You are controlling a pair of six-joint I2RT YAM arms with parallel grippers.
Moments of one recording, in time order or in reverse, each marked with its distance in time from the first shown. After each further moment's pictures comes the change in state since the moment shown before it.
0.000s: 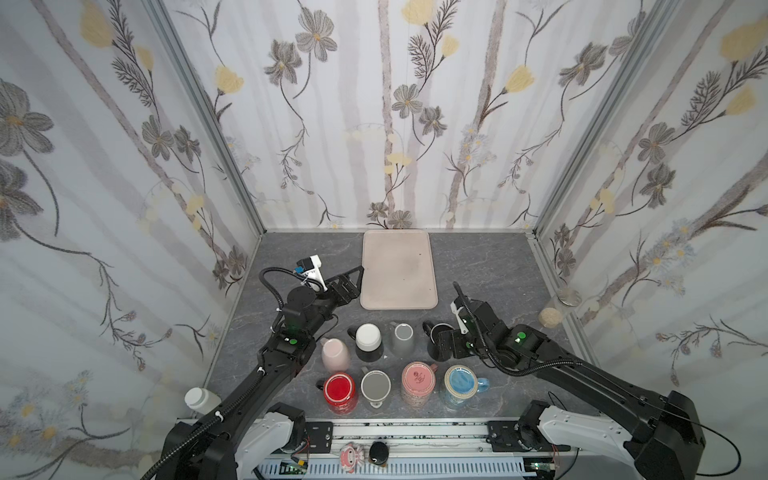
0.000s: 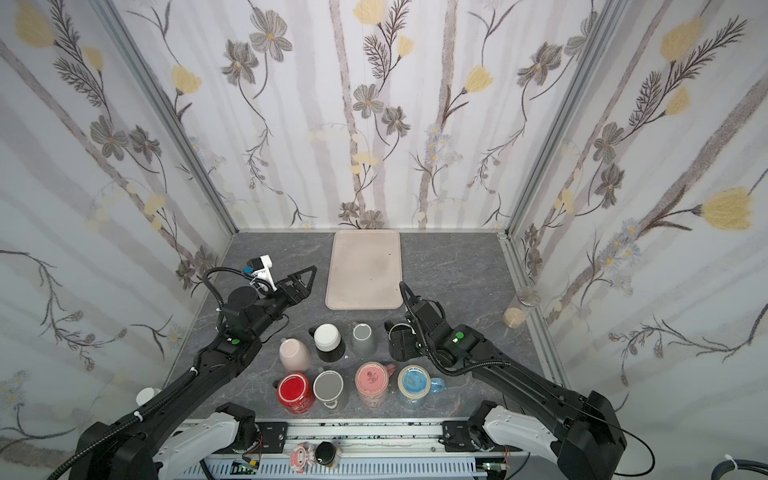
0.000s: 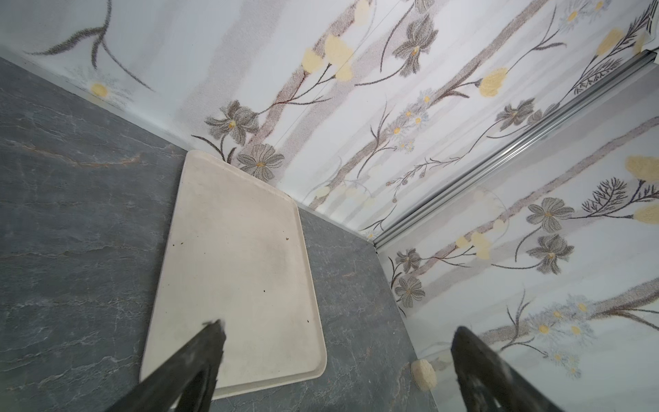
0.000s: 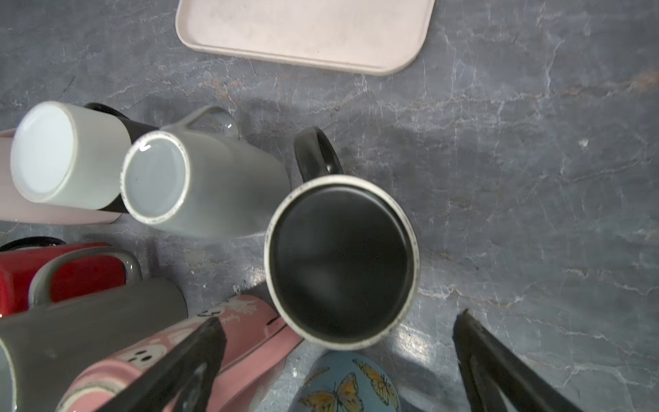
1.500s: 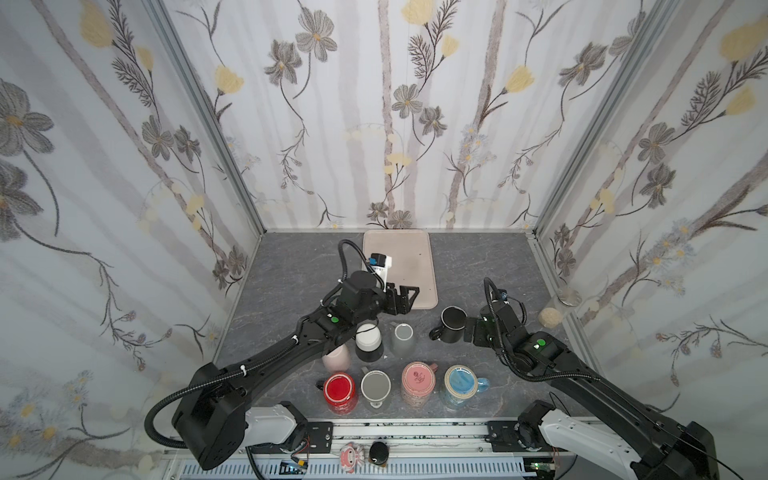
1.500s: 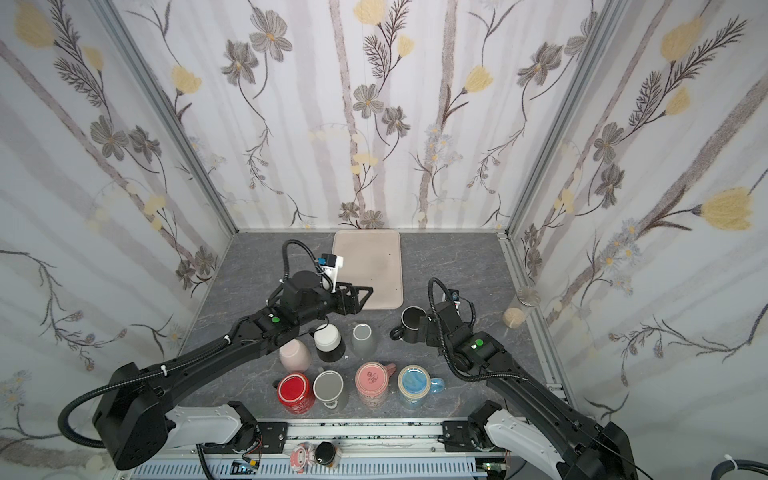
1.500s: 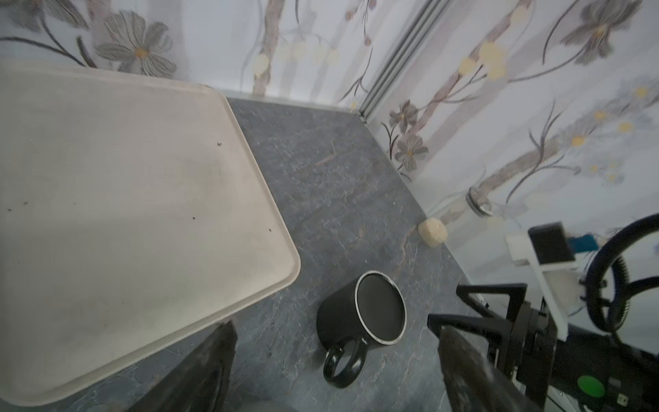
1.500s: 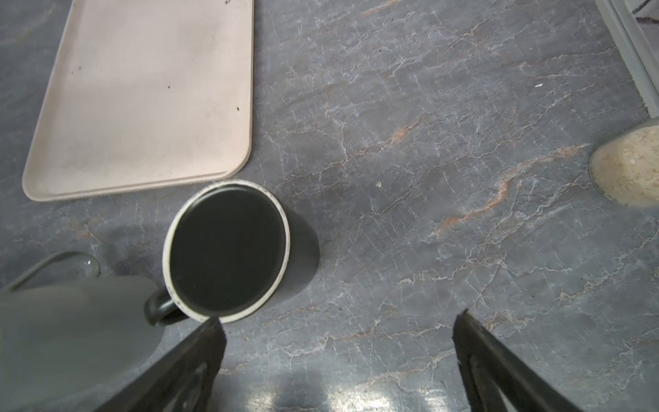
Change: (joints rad) left arm -0.407 0.313 0.363 -0.396 -0.065 0.310; right arm -0.184 -0.150 -0.096 0.034 0.291 0.065
